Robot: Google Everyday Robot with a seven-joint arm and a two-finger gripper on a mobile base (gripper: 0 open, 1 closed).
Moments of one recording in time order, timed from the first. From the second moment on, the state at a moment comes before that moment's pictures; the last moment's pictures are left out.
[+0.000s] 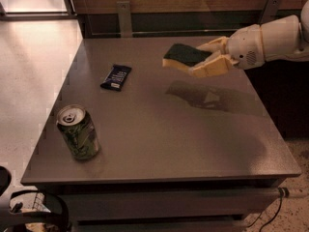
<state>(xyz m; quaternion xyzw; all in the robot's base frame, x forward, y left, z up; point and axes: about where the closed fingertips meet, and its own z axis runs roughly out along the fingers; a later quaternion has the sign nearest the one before) 0.603 -0.130 0.922 -0.52 0.67 0.27 0.45</state>
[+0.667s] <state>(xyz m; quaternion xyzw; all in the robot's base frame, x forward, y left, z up) 0.512 -0.089 0.906 -0.57 0.65 0.28 0.42</state>
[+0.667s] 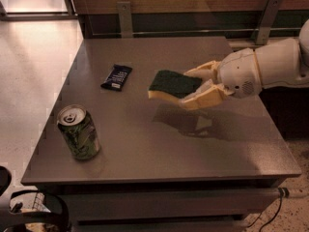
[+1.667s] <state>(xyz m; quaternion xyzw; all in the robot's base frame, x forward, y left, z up) 0.486 -0.058 0.897 -0.62 0.61 0.31 0.39</state>
